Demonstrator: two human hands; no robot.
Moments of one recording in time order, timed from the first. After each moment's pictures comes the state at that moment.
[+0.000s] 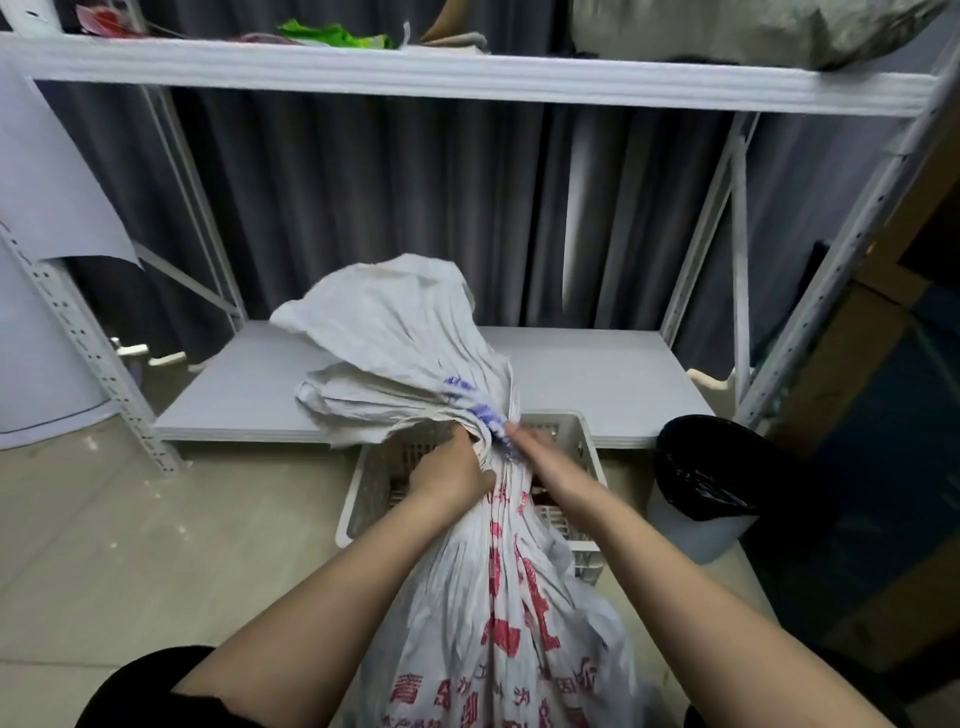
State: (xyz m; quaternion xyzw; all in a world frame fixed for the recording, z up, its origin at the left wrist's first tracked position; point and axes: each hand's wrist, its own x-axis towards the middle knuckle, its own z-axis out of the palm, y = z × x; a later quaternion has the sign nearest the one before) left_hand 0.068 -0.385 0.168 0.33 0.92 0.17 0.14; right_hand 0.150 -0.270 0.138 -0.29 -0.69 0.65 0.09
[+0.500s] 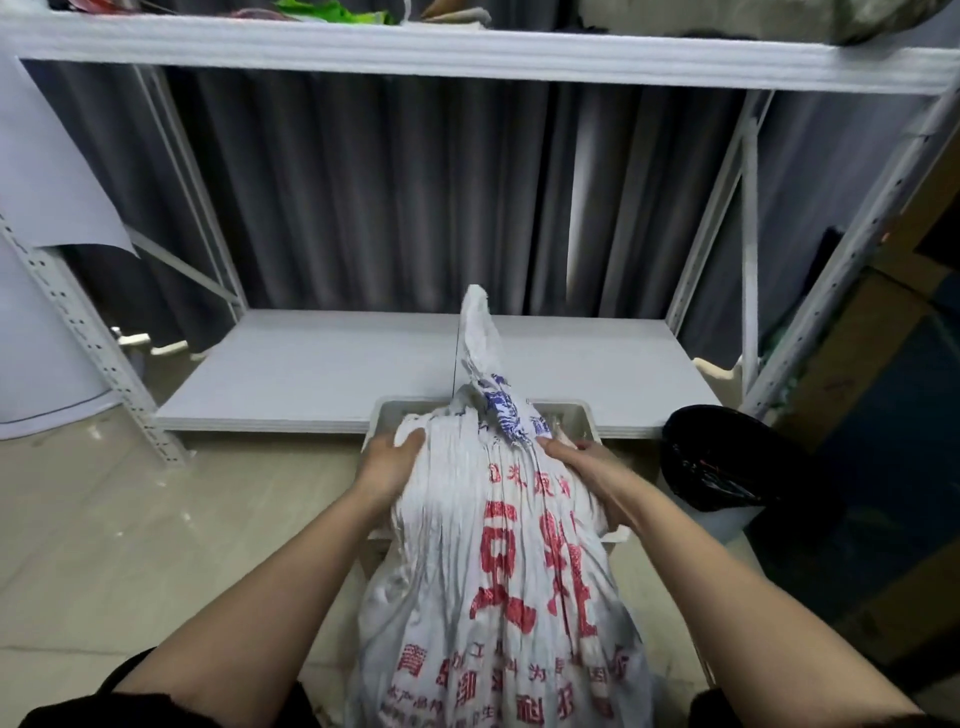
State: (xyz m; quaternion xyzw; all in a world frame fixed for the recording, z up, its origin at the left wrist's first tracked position) left_hand 0.007 -0.419 0.128 0.14 0.81 0.53 0.21; right_hand 0.178 -0.241 0.137 -0.36 -0.61 0.70 0.03
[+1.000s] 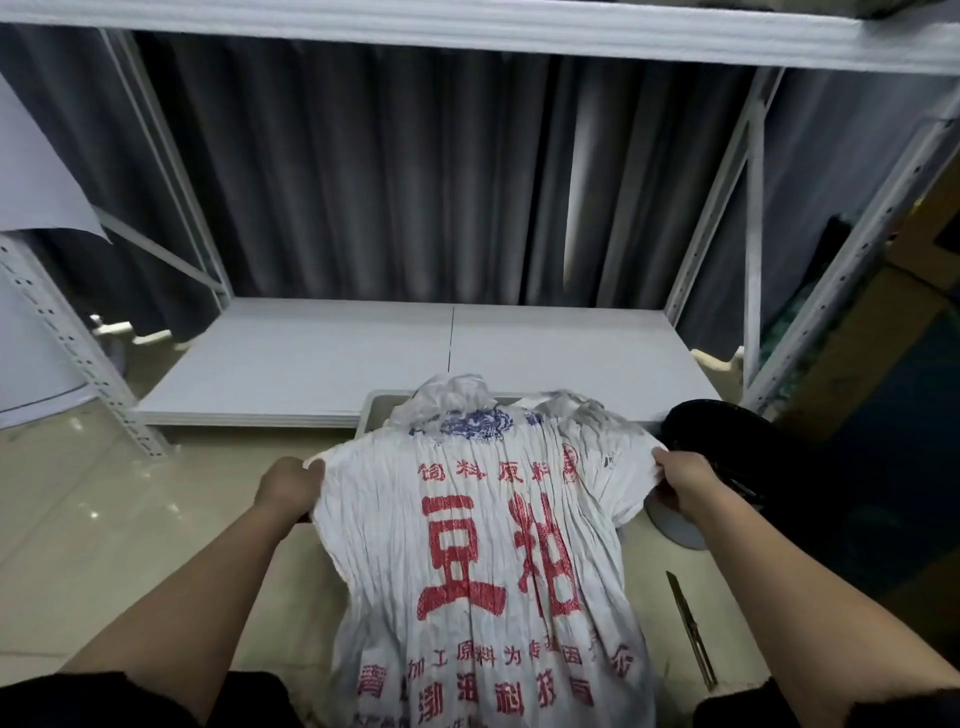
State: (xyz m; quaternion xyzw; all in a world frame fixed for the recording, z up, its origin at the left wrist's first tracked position) left_hand -0.065 -0.473 0.093 0.01 0.88 0.43 0.21; right_hand 0.209 -0.148 0.088 -0.58 -0.51 0.58 0.24
